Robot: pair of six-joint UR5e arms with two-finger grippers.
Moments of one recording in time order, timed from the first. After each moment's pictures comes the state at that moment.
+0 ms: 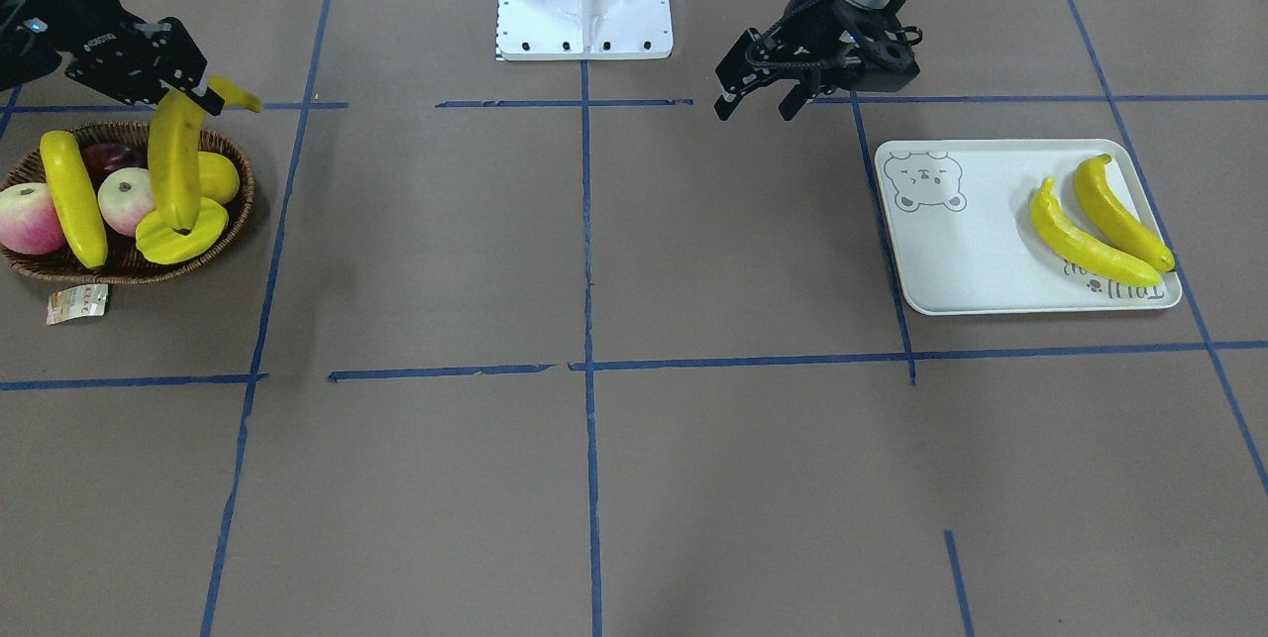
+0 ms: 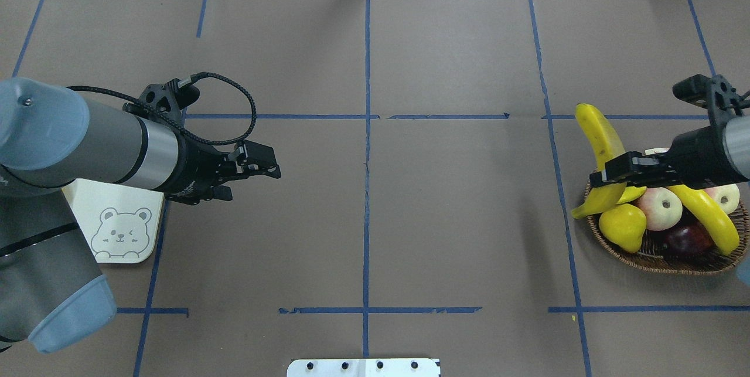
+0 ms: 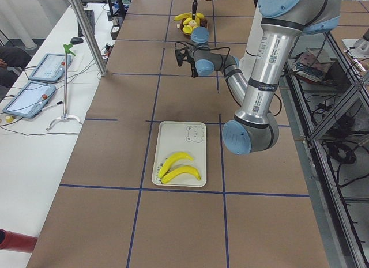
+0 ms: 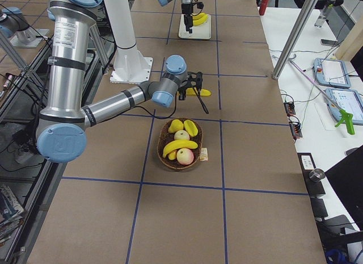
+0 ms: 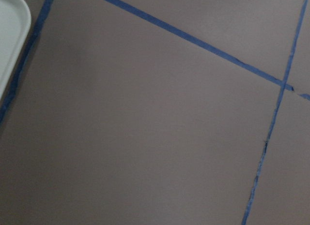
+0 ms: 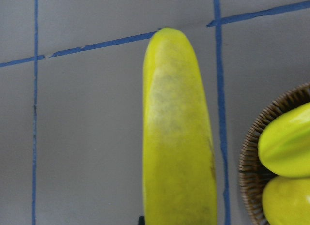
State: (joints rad) left arm -0.60 -1.89 -2.08 -1.91 -1.98 -1.61; right arm 0.88 -1.67 2.07 -0.88 2.29 1.18
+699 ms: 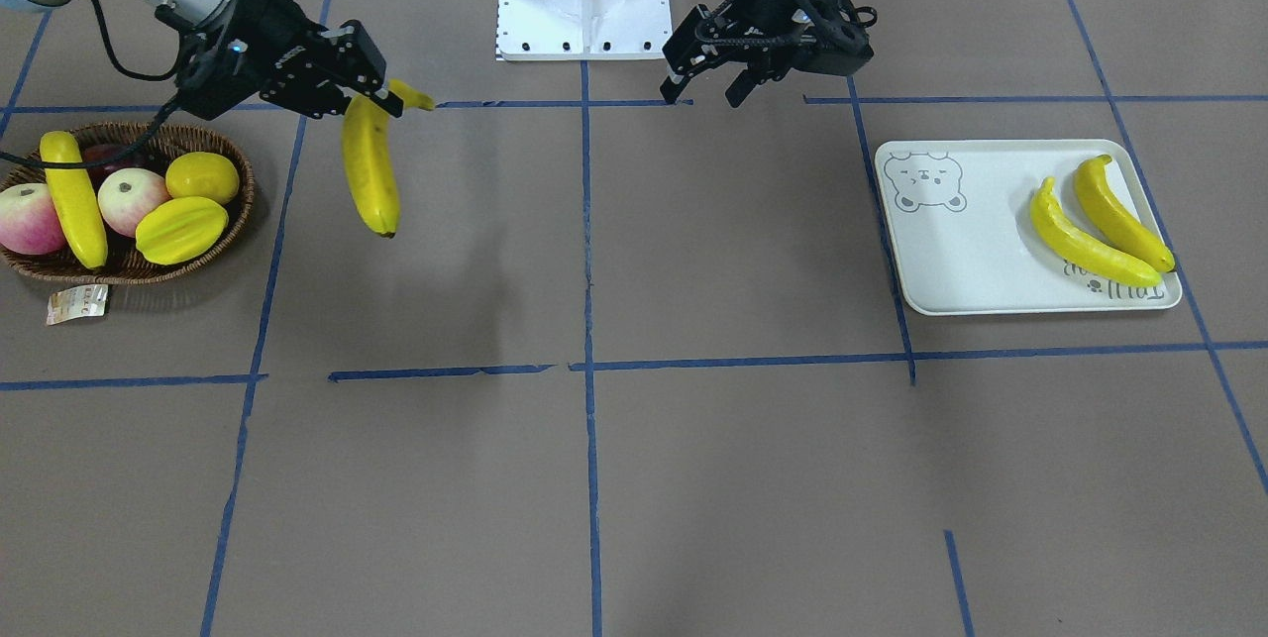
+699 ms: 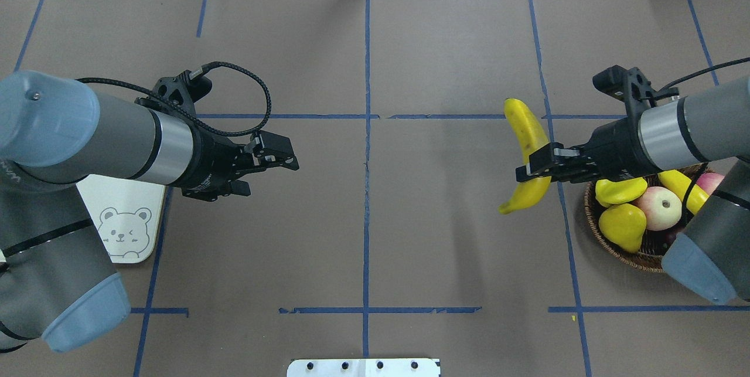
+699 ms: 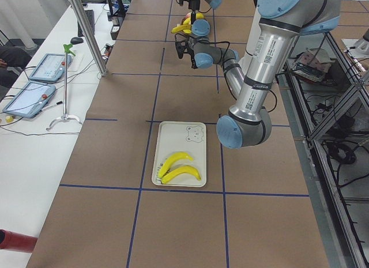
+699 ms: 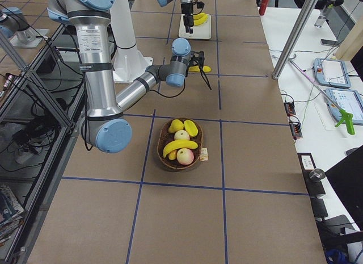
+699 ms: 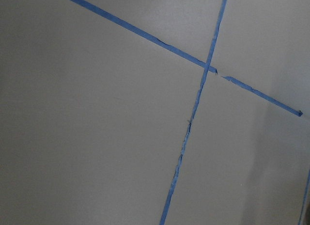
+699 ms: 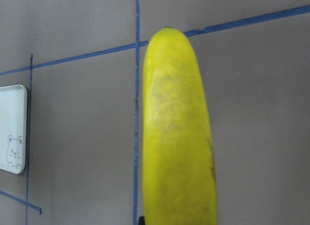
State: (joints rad) left arm -0.58 -1.99 -2.06 -1.92 -1.97 -1.70; right arm 0.68 -1.41 2.03 -0.87 2.17 1.38
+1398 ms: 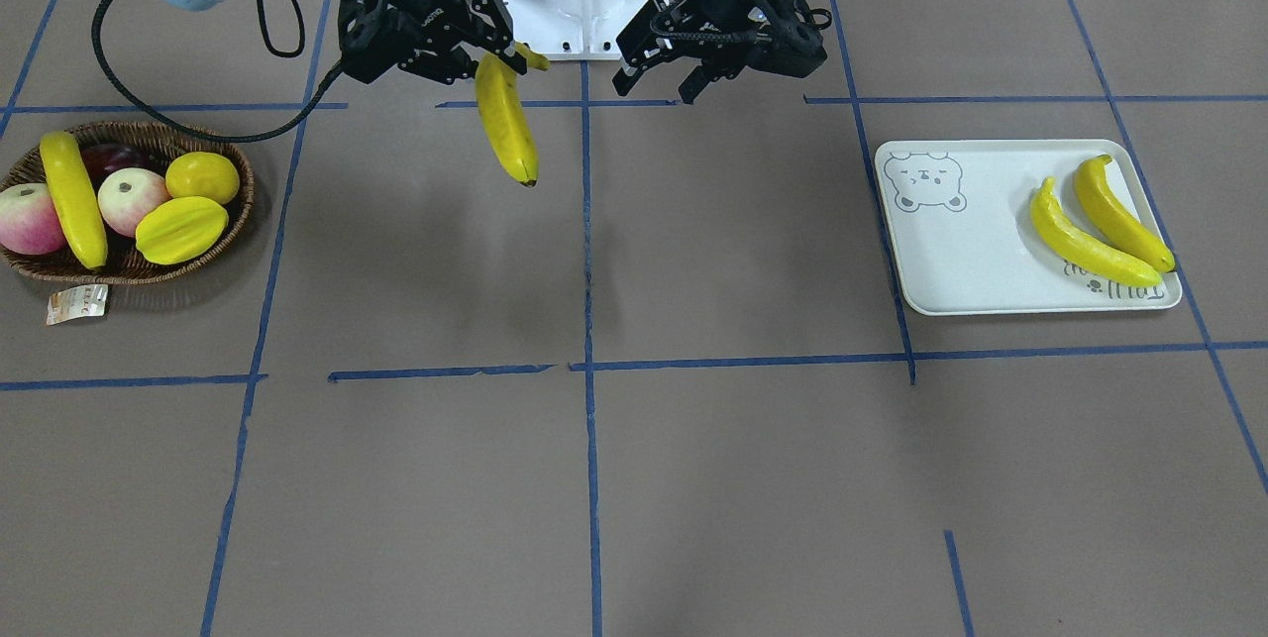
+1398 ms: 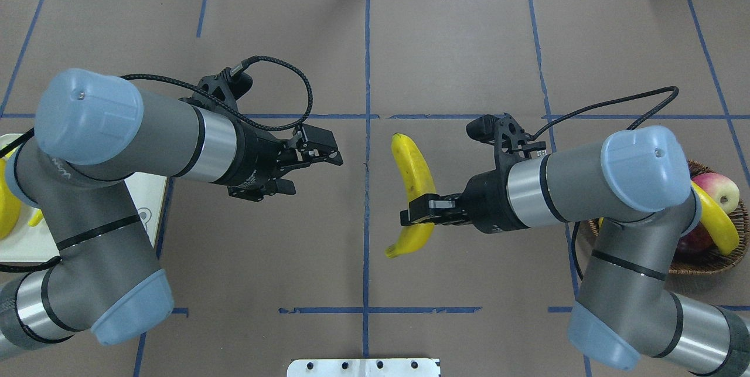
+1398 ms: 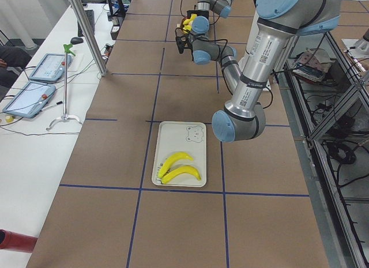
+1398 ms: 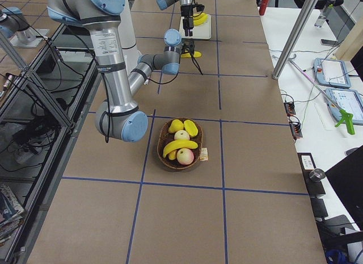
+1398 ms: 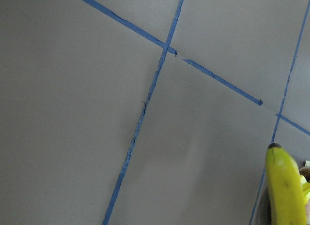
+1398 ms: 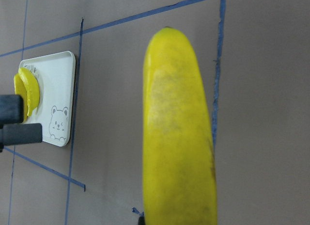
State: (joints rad) left arm -0.56 -2.05 -2.00 -2.00 -1.96 -1.76; right arm 0.48 -1.27 2.01 -0.87 1.99 1.43
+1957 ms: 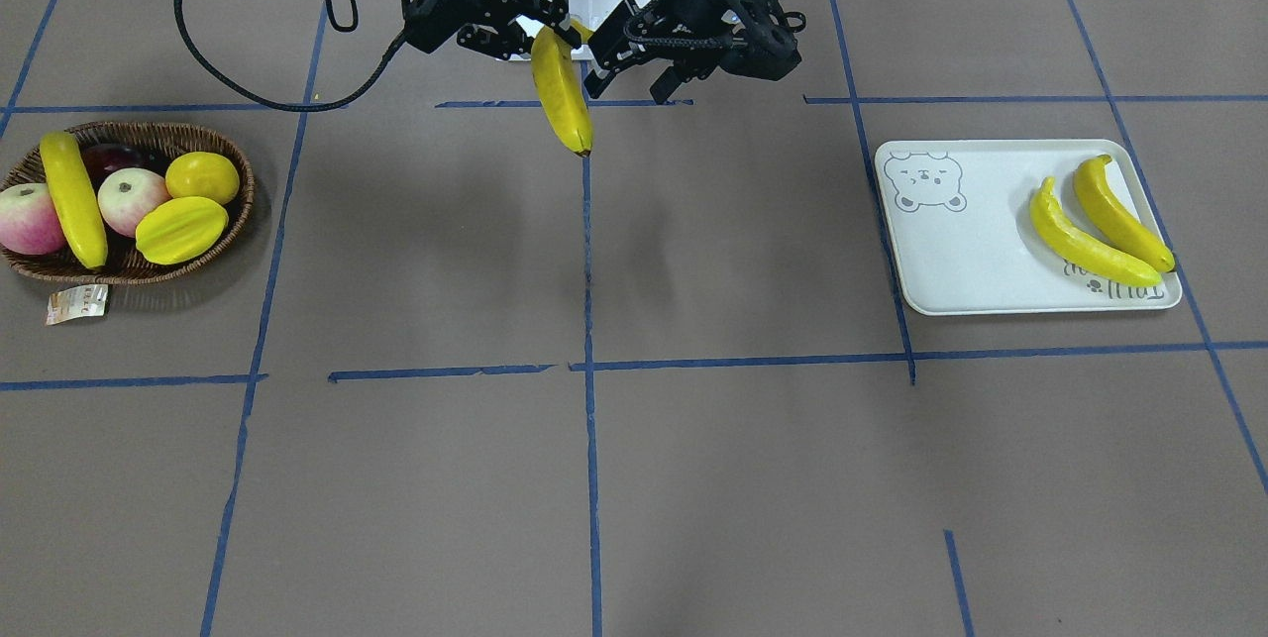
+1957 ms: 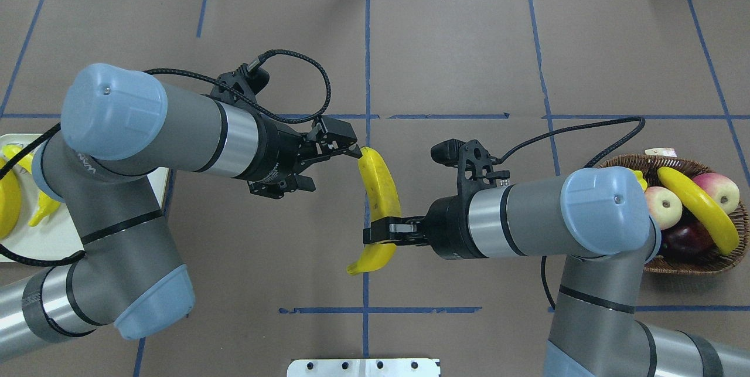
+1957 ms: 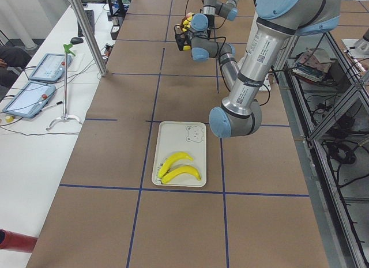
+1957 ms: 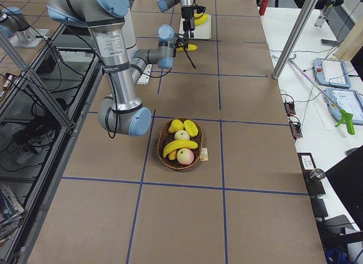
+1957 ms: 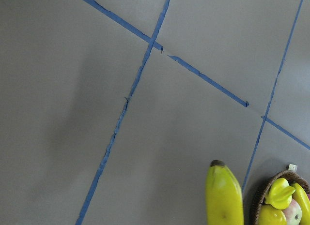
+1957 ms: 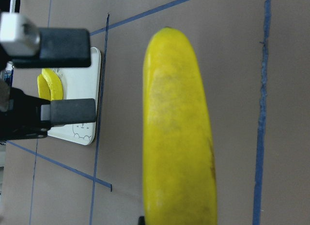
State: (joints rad) left arm -0.56 -2.11 -1.96 -2.01 -1.95 -1.82; right arm 0.38 -1.21 2.01 -0.87 1.87 1.47
